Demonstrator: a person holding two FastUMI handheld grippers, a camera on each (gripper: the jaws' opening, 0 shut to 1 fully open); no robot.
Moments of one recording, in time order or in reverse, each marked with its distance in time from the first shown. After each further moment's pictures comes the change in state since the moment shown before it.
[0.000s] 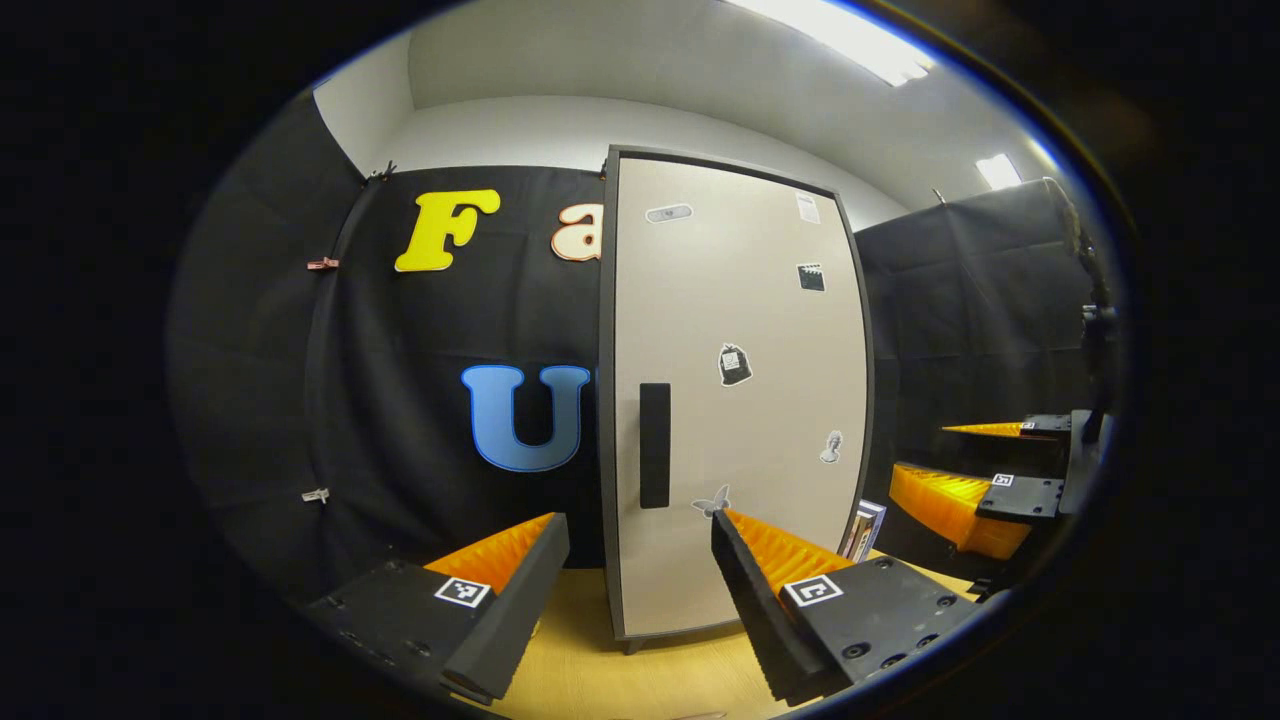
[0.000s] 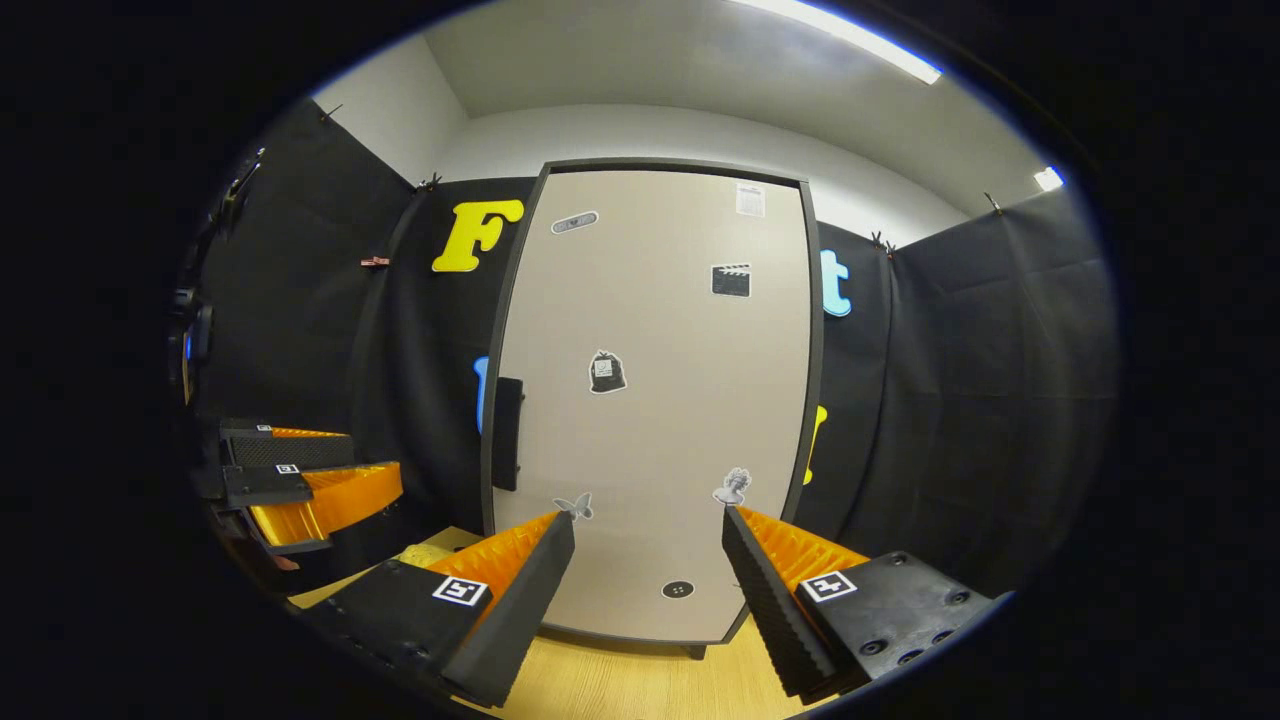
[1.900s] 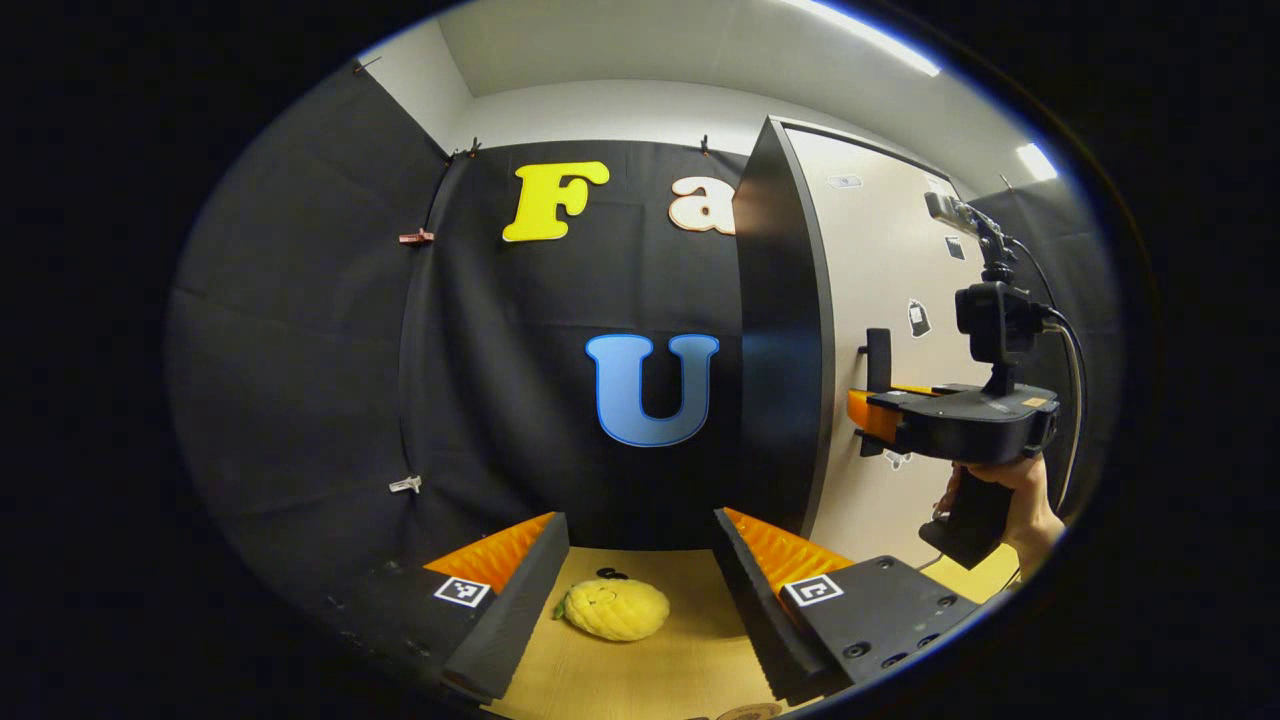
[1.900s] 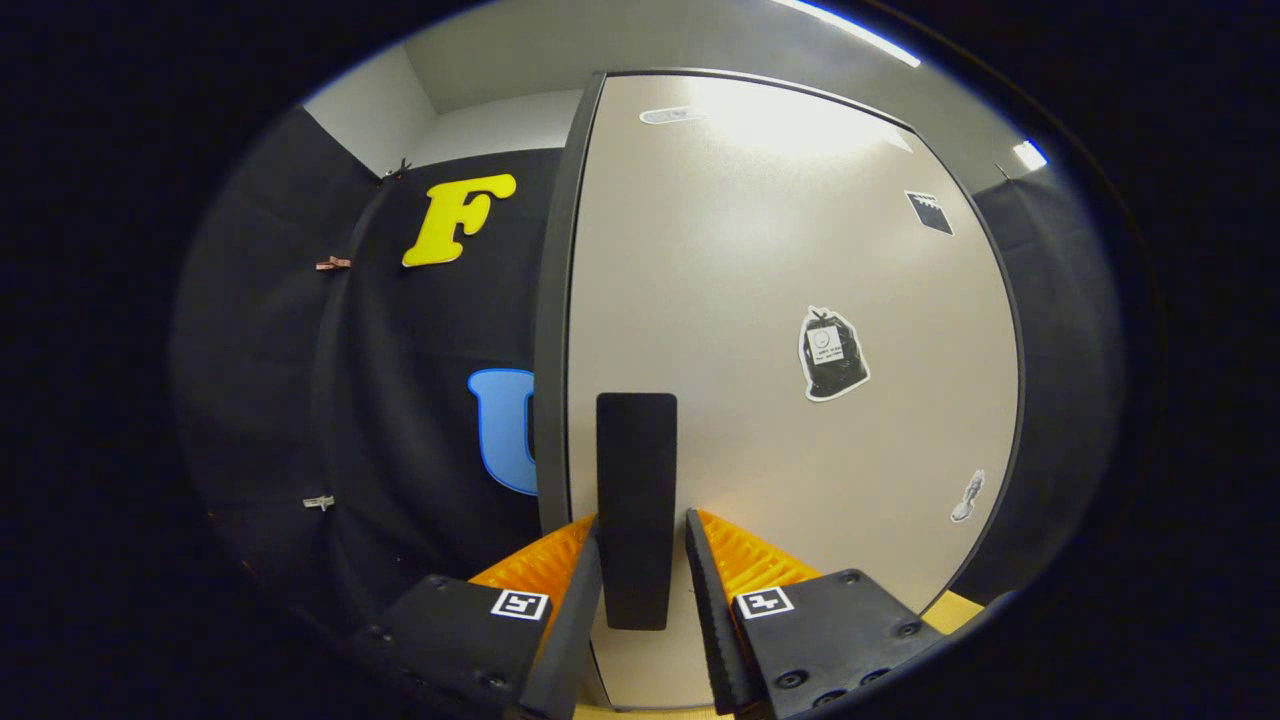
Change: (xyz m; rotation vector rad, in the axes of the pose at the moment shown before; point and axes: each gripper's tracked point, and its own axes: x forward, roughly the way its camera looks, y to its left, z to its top) left arm -0.004 0.193 -0.048 -0.005 0.054 0.207; right arm 0.210 0.150 -0.023 0.095 -0.013 -0.059
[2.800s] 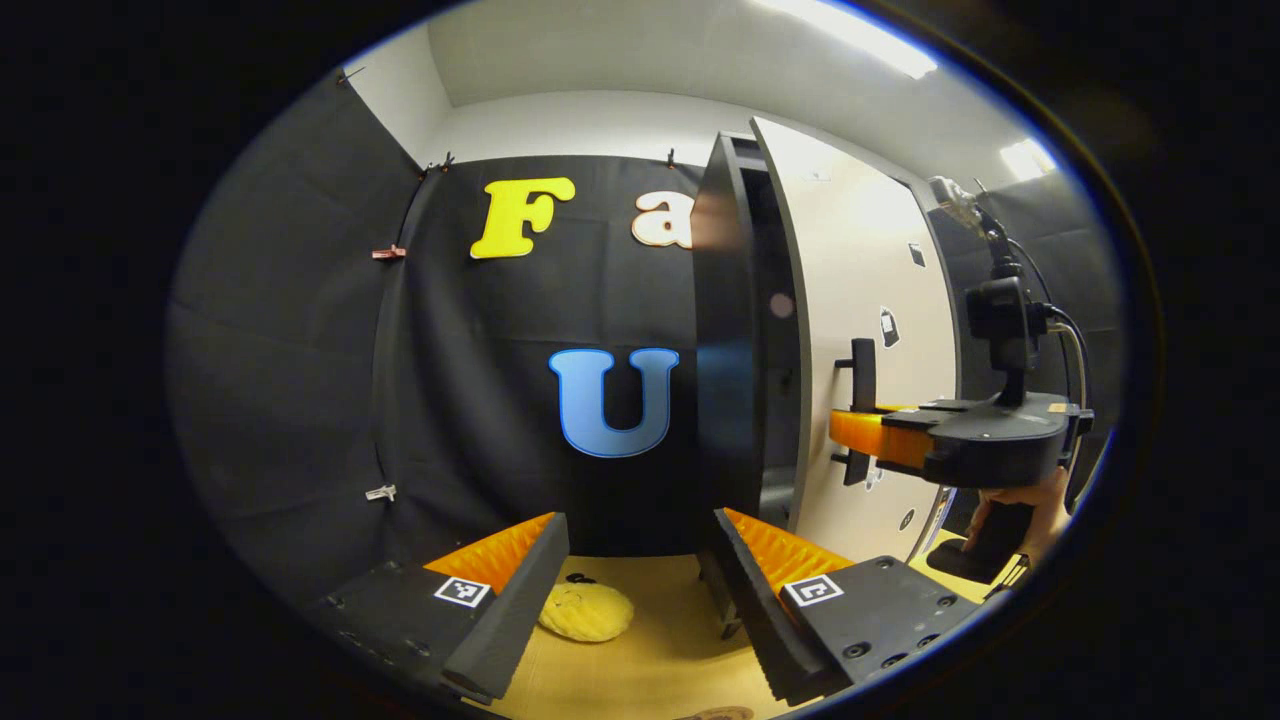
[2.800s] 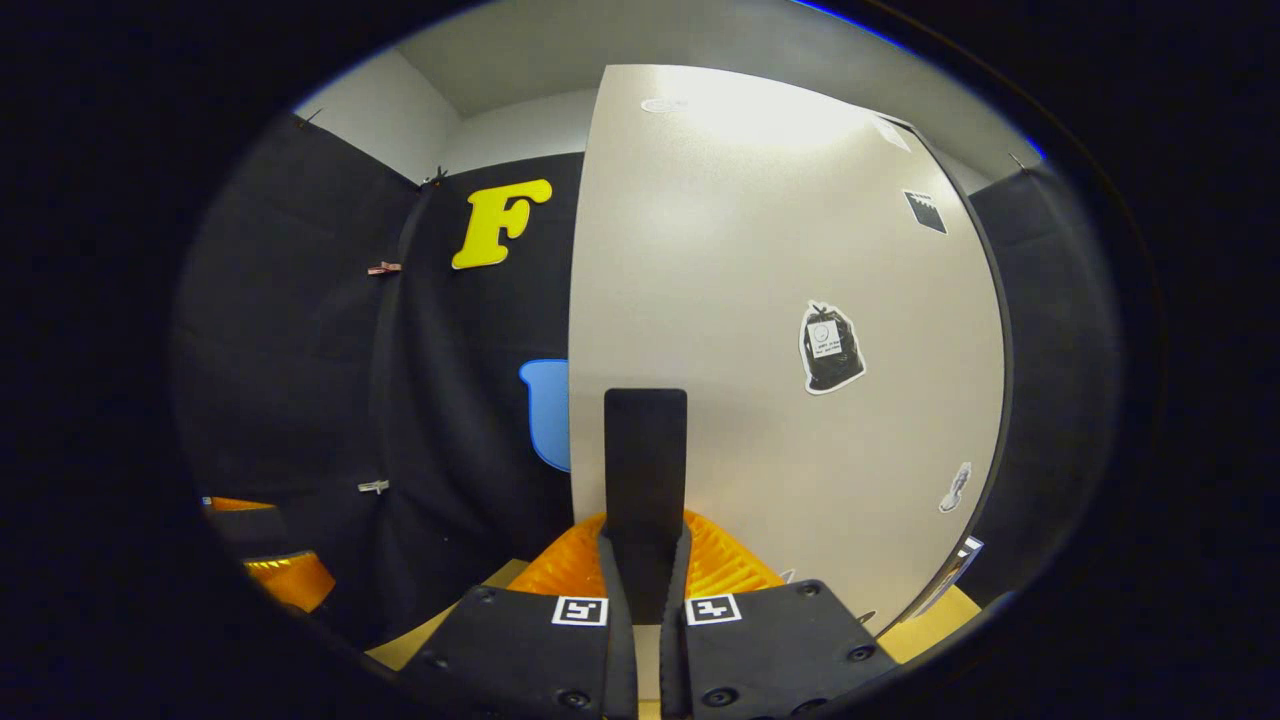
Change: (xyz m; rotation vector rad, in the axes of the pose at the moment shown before) left arm -0.030 -0.061 0.011 0.032 -0.038 -0.067; right arm -0.074 -0.009 0.007 0.029 0.053 0.167
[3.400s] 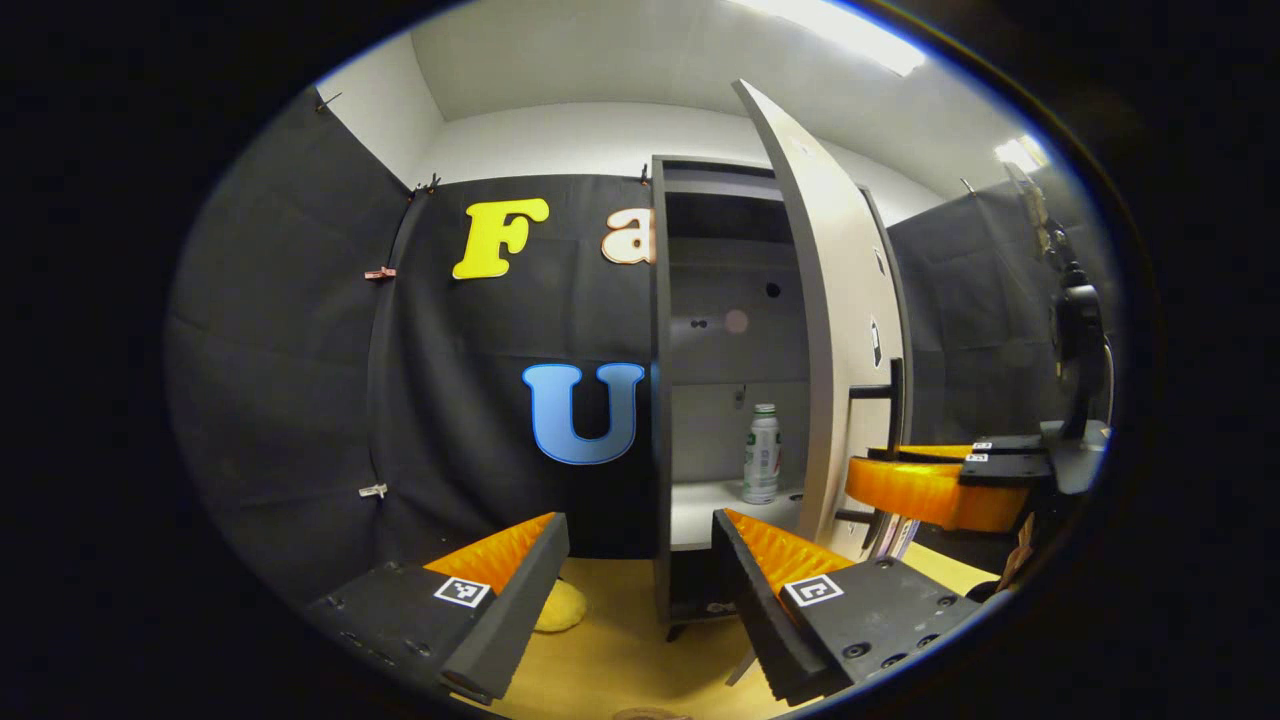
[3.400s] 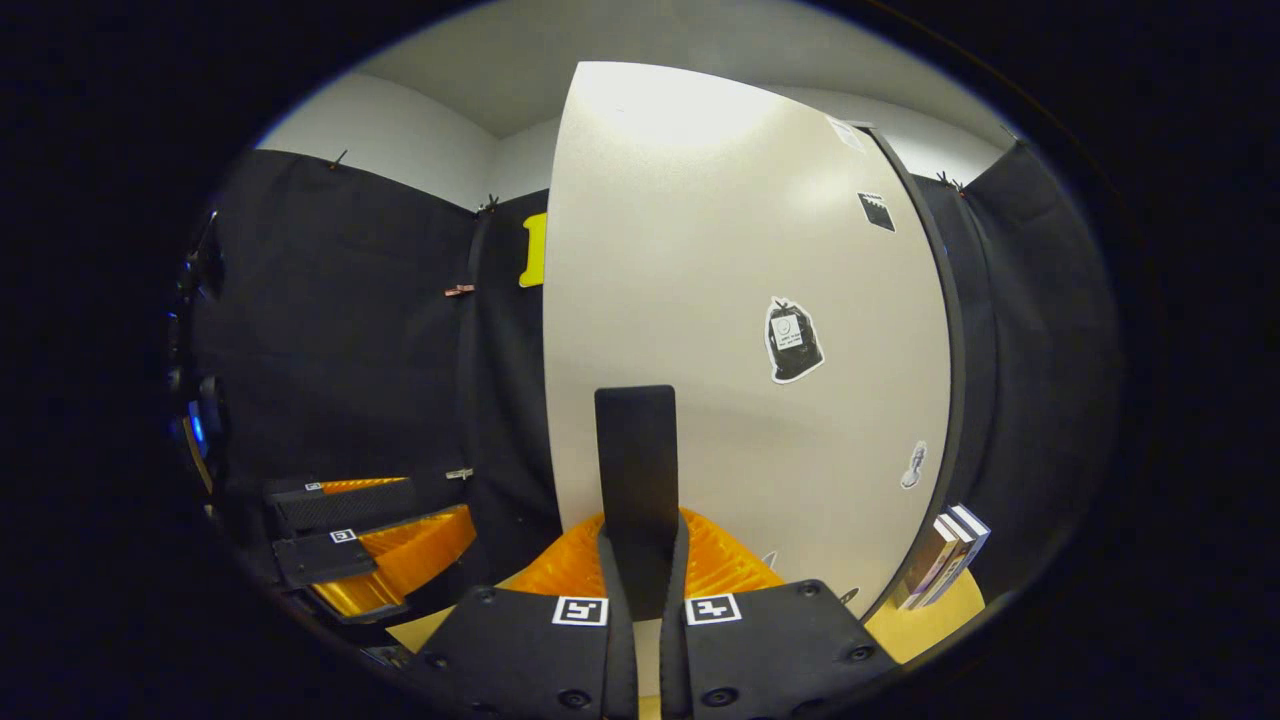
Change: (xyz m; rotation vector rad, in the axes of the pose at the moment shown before) left arm -0.040 -0.112 0.023 -0.013 -0.022 0.022; right arm -0.108 -0.042 0.016 0.054 0.026 0.219
